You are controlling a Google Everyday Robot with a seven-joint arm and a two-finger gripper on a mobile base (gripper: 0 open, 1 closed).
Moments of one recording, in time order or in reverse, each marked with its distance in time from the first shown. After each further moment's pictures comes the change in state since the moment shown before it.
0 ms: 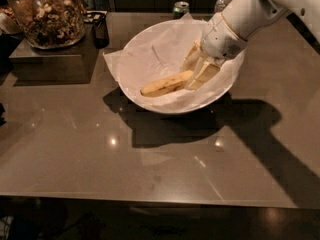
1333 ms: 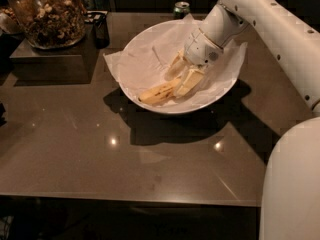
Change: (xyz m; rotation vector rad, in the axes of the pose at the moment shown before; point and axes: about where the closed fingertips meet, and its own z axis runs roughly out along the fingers) arm 0.027 -0.022 0.060 -0.169 -0.046 -0.026
